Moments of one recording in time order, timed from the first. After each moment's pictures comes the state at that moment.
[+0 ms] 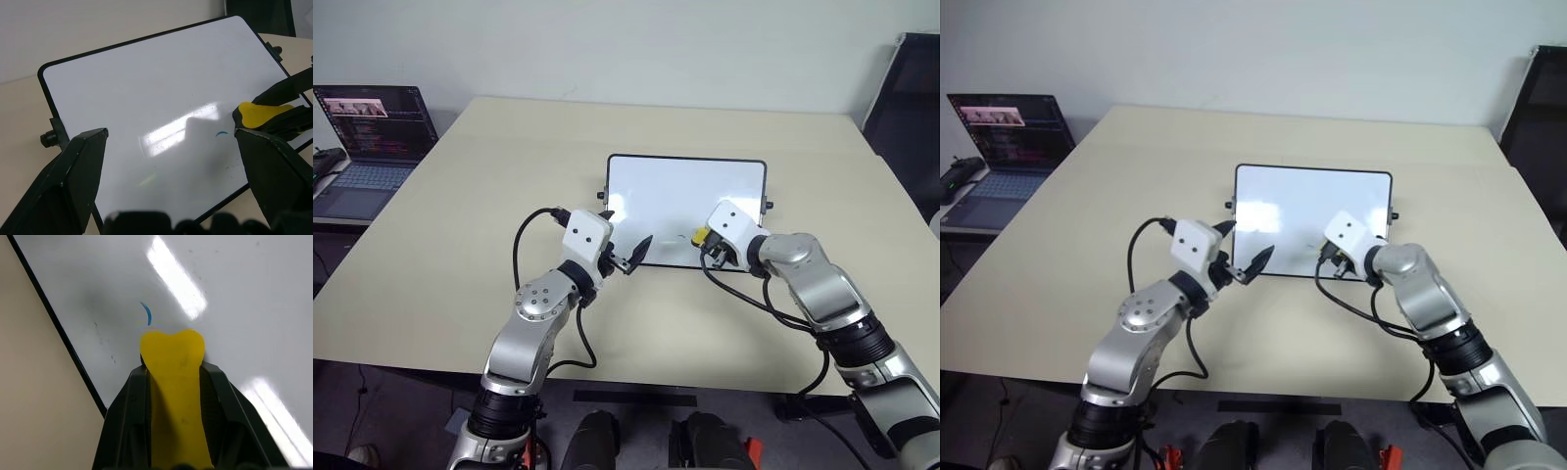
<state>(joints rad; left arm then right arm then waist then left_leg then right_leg) -0.28 0.28 -0.11 -0.34 -0.14 0.45 -0.38 -0.62 -0.54 0.33 -0.09 -0.06 0.76 0.63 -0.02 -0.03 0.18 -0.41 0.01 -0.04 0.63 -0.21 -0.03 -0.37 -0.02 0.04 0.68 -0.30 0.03</state>
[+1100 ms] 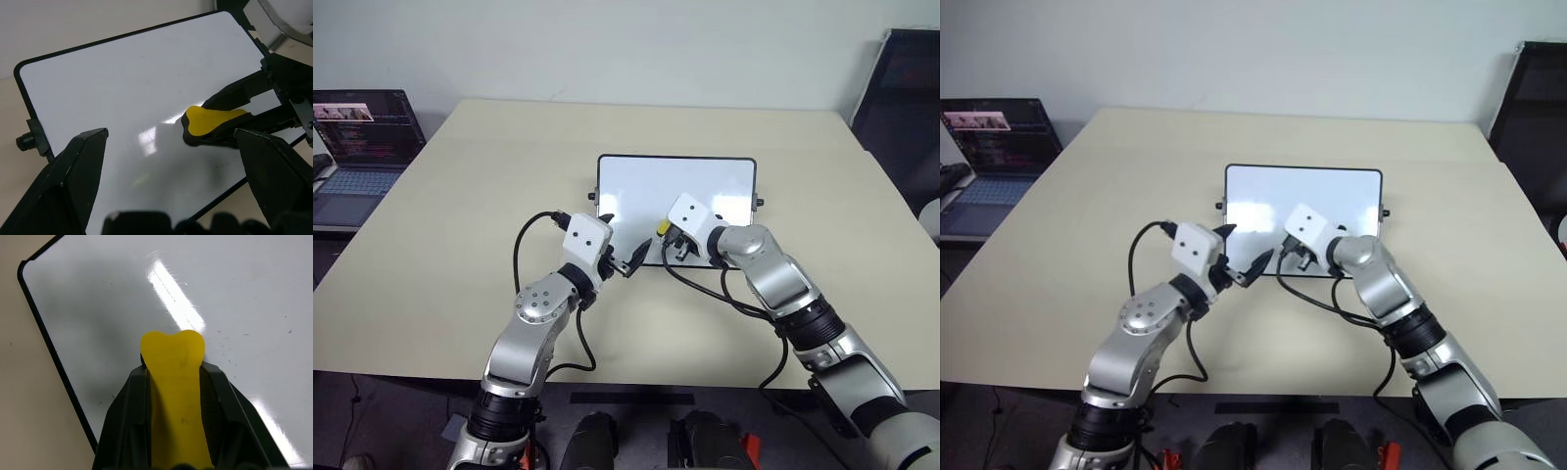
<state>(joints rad) -0.27 0.28 -0.11 -0.33 -0.14 0.43 -0.38 -0.74 -0.38 0.42 0.08 -0.14 0.61 0.57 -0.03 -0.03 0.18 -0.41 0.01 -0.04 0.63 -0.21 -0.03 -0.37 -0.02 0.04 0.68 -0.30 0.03</state>
